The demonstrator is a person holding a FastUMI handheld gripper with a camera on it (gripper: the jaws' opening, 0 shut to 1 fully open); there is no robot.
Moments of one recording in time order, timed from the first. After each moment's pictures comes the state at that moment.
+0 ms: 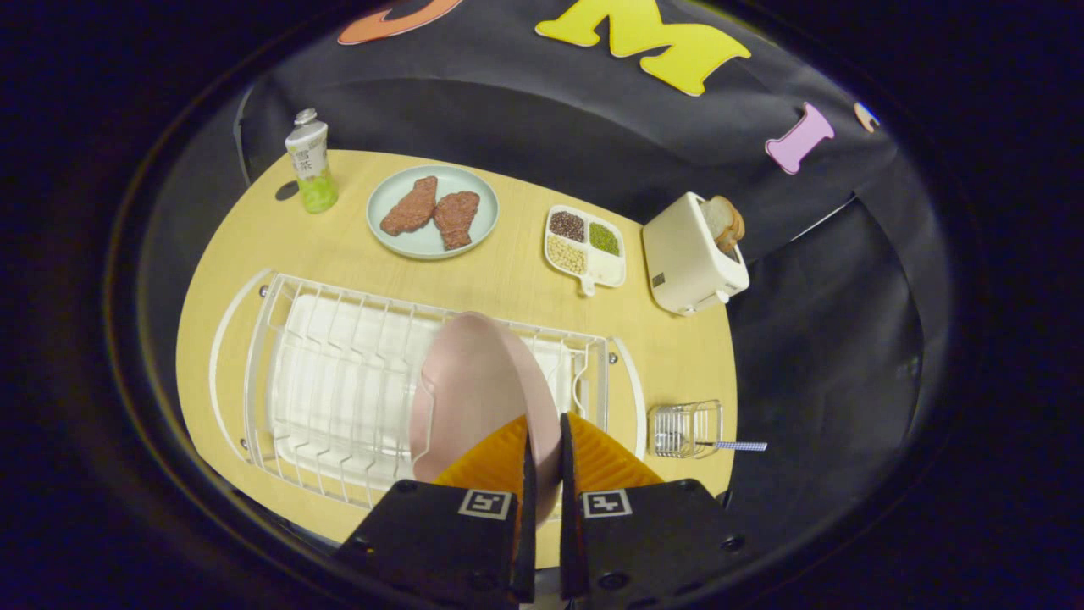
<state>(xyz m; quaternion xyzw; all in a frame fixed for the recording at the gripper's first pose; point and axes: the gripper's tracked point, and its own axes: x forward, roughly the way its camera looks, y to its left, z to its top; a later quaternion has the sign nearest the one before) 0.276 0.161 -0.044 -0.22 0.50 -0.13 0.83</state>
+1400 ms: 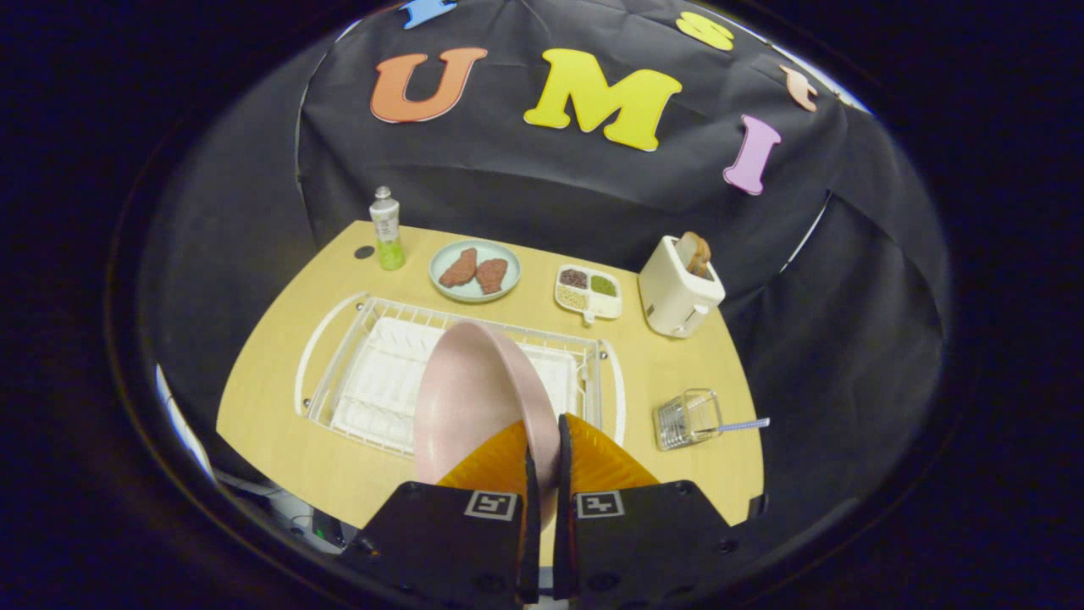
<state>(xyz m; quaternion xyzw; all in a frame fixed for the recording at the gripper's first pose) 0.144 0.138 -0.020 -0.12 0.37 0.00 0.92</state>
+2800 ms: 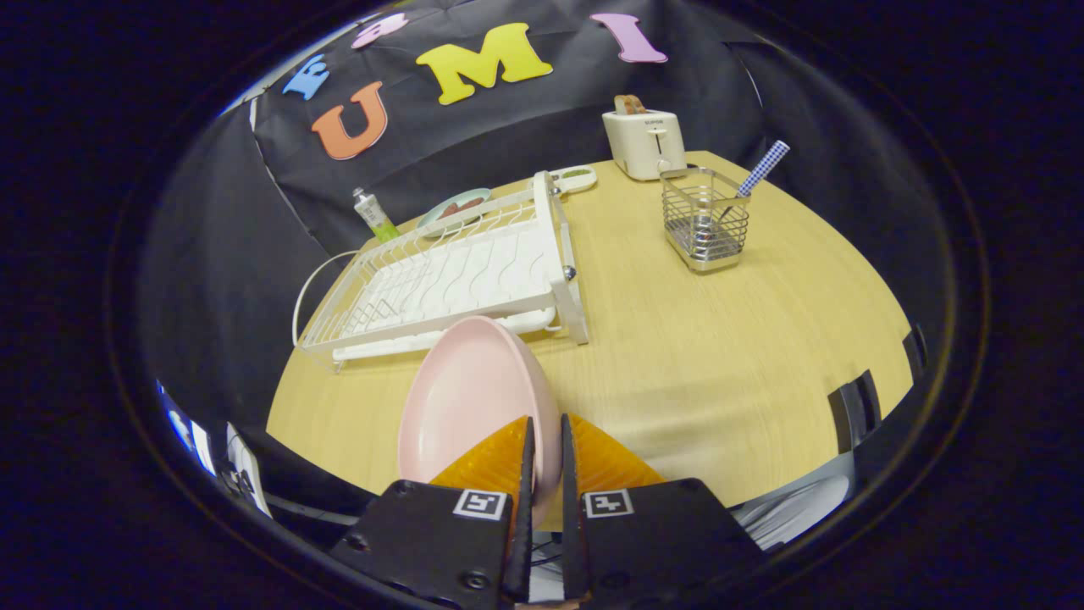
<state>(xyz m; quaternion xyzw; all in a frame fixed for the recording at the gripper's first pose) 0.072 0.015 -0.222 0.08 0.38 0.07 0.92</state>
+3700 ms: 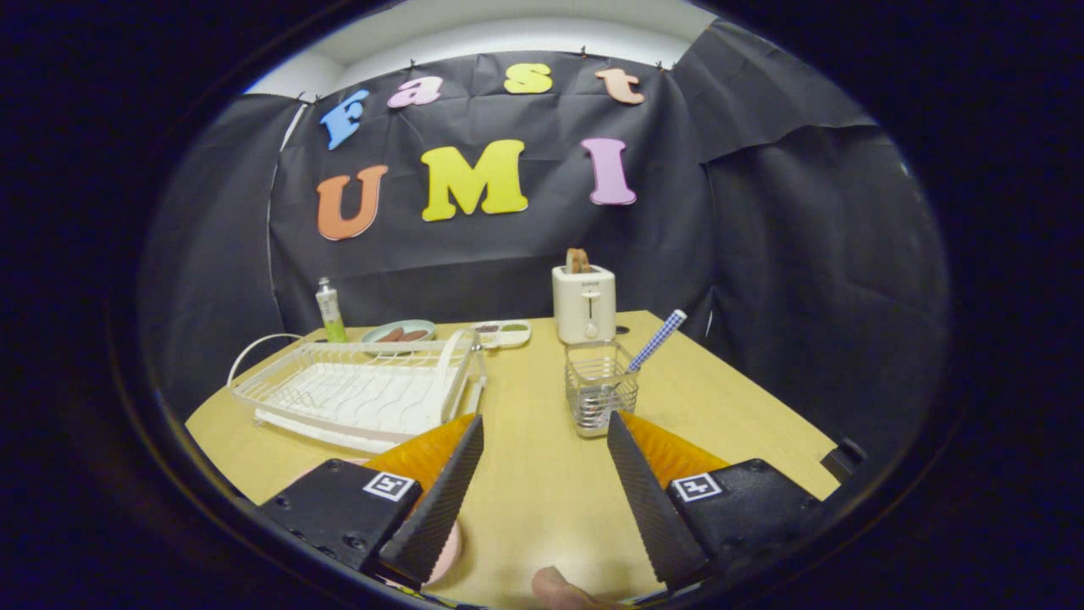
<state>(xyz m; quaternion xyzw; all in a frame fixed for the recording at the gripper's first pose) 0.132 -0.102 -0.144 0.03 0.09 -0.02 1.00</state>
